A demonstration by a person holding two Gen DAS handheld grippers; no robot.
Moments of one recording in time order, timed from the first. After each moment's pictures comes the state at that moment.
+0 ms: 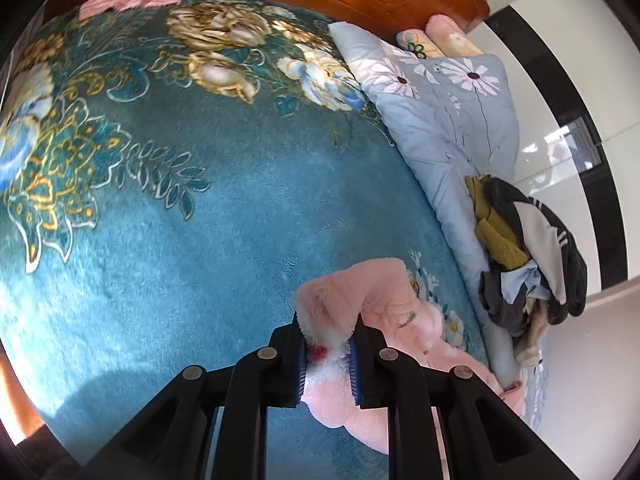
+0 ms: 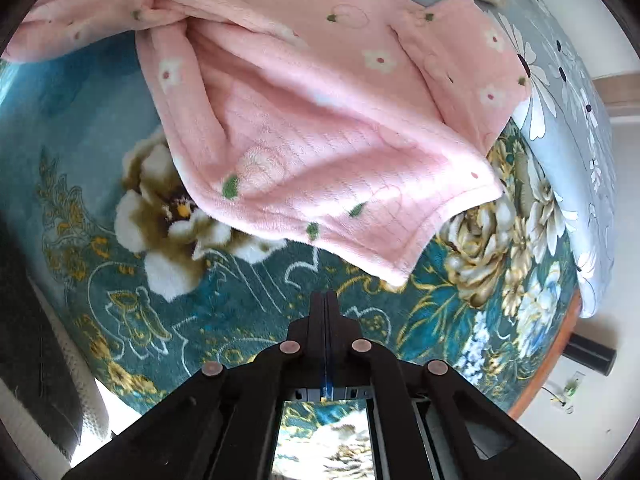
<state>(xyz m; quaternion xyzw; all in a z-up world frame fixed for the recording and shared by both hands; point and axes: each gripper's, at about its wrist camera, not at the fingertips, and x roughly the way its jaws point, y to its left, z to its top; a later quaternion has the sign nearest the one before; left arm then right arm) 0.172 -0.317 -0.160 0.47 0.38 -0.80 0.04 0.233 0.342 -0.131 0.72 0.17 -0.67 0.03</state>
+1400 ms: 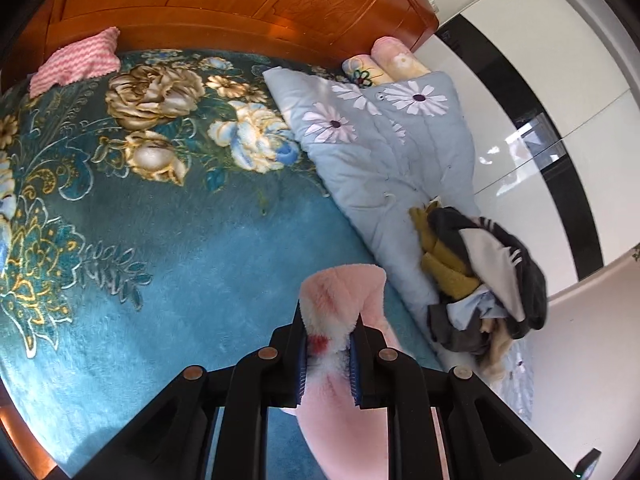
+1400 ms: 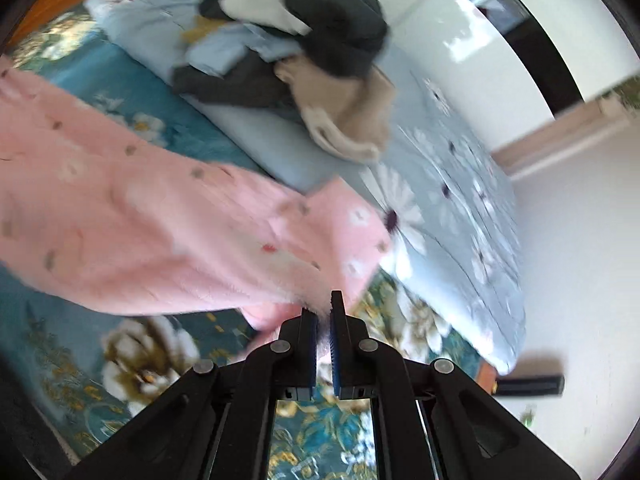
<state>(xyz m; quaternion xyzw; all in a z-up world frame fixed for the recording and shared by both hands) 0.127 -0.322 -0.091 0.42 0.36 -0.83 0.01 0.173 0.267 -0.033 0.57 0.23 -0.78 -0.08</state>
